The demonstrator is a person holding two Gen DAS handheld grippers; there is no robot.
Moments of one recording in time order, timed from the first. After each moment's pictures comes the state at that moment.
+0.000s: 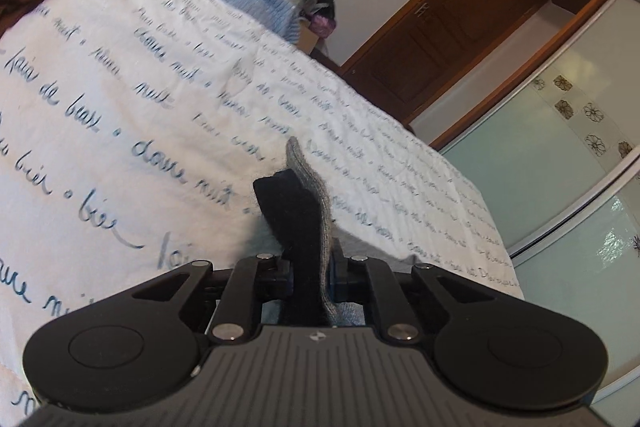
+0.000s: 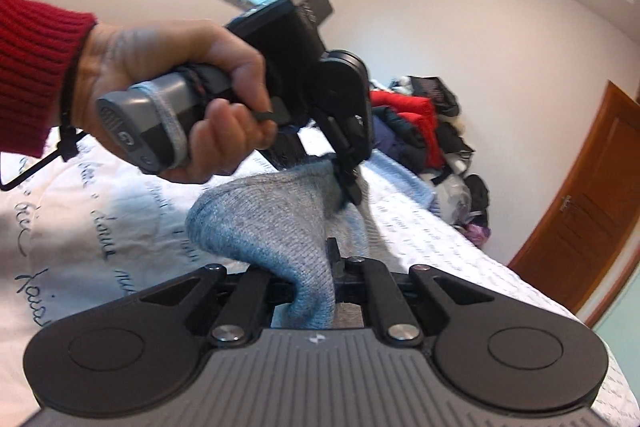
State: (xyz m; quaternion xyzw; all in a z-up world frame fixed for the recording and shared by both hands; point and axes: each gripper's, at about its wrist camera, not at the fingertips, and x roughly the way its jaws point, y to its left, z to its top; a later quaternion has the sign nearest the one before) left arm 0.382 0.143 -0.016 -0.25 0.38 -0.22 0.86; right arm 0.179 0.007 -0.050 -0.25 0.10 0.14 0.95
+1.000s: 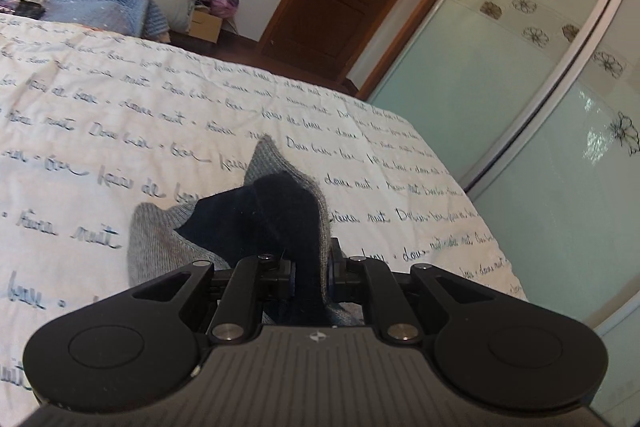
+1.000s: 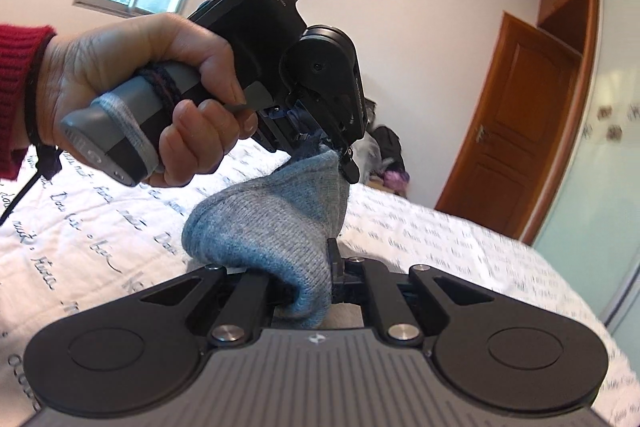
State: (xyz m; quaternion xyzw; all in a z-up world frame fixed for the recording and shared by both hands) left arm 0.353 -0.082 0.014 -0.12 0.37 -0.32 0.87; right arm 0.154 -0.141 -0.045 -0.15 0.13 0.01 0.98
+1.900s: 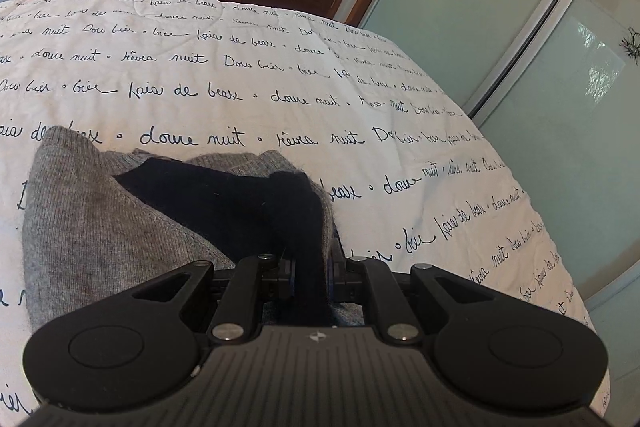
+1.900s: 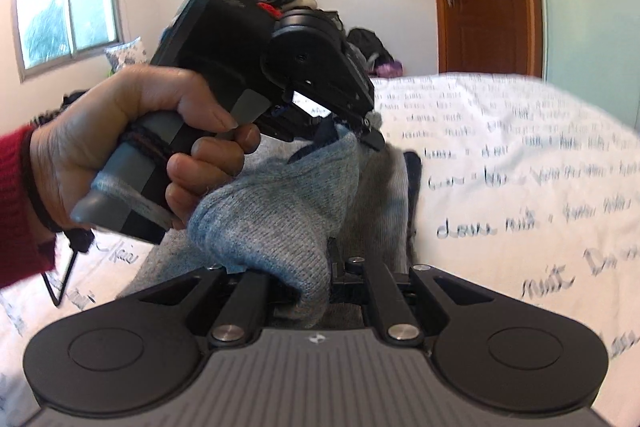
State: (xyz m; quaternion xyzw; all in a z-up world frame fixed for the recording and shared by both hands) left arm 0.347 -0.187 -0.044 -0.05 0.42 -0.33 0.84; right arm 0.145 -0.245 -0.075 0.11 0.25 0.02 0.96
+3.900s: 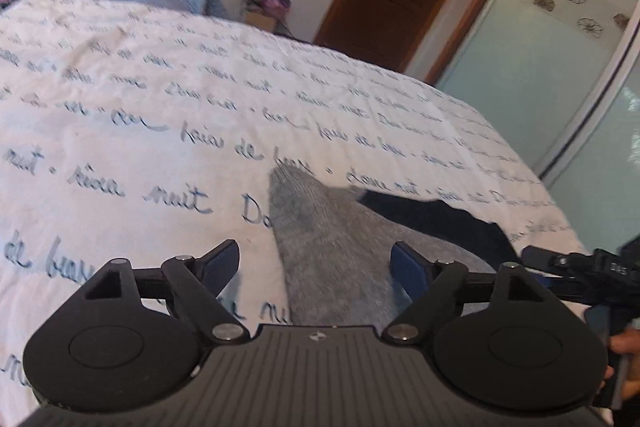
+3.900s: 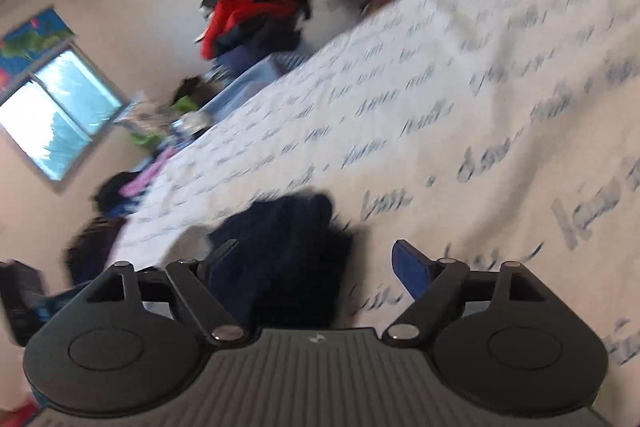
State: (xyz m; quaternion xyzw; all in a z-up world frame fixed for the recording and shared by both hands) left arm 0.373 -0.038 -0.054 -0.10 0.37 -0.25 0.89; right arm 0.304 -0.410 -0.099 0.35 0.34 0.15 0.86
